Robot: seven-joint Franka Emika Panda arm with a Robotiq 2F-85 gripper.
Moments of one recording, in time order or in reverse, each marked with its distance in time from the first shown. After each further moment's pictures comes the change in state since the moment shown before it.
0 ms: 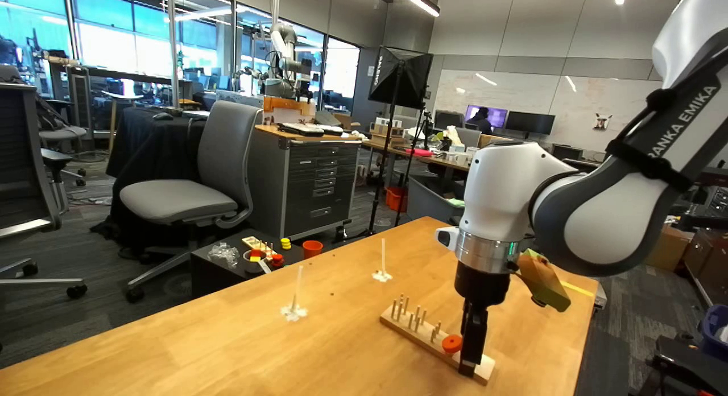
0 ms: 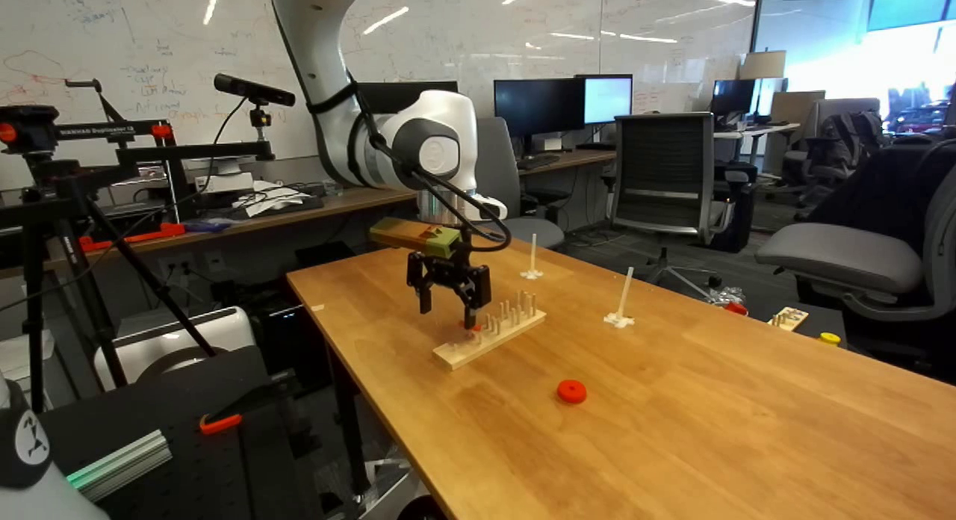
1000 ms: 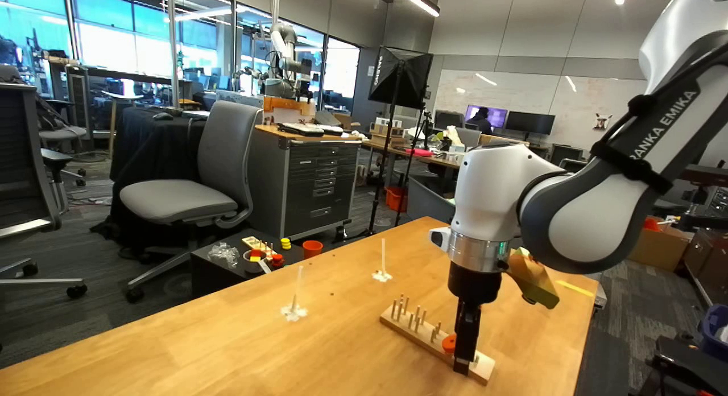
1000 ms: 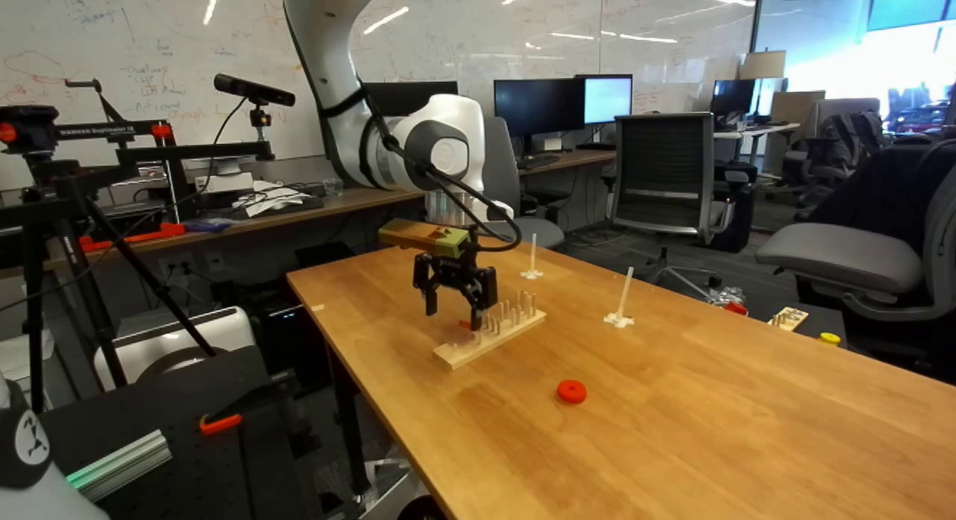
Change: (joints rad) arm 0.000 0.031 -0.007 0.048 -0.019 -0.037 0.007
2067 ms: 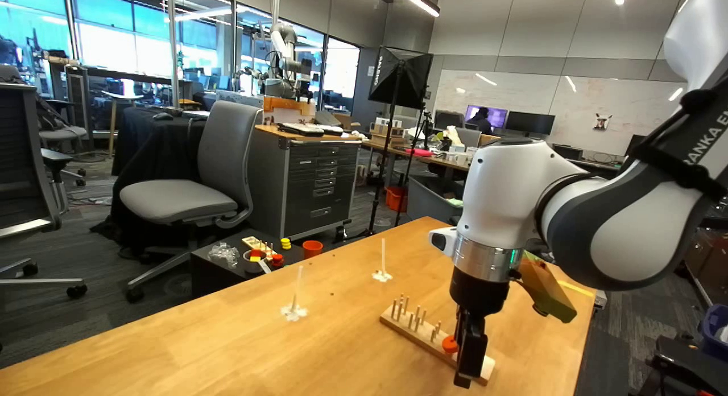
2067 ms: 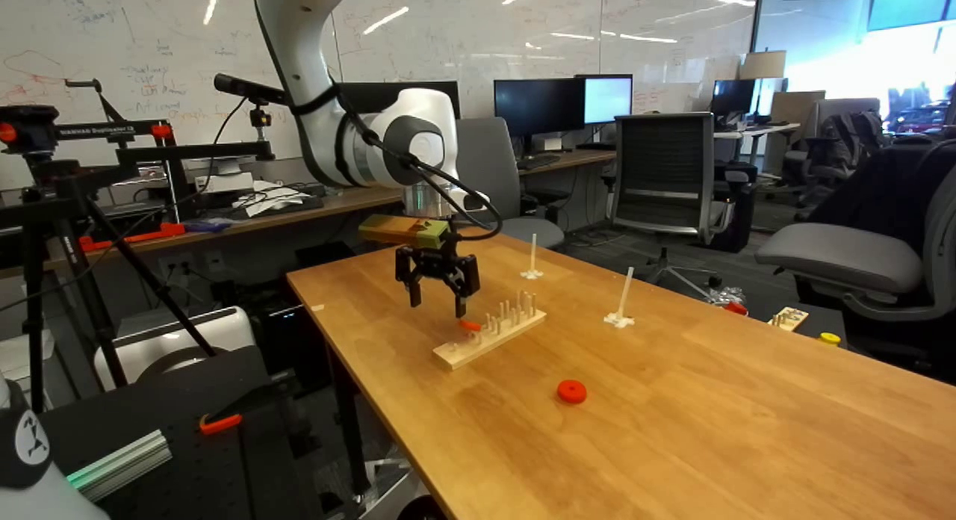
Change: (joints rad) arm 0.068 -0.039 0.001 -0.049 -0.052 0.064 0.032
